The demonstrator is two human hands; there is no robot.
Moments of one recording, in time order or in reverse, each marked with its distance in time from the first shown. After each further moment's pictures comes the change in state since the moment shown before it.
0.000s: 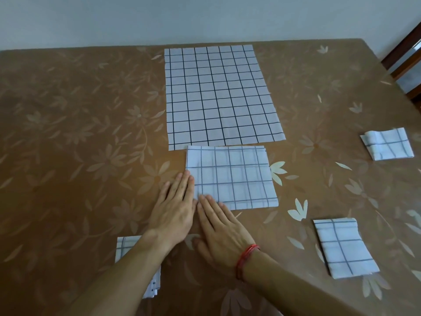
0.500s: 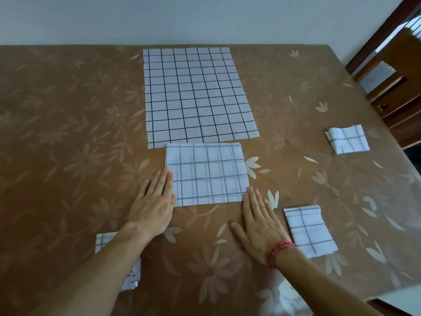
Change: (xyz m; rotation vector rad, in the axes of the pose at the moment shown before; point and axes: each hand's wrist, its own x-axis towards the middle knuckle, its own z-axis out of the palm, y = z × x) left_hand 0.001 0.006 -0.017 -0.056 -0.106 -0.031; right_hand -0.076 0.079 -0.038 -0.018 -0.202 0.398
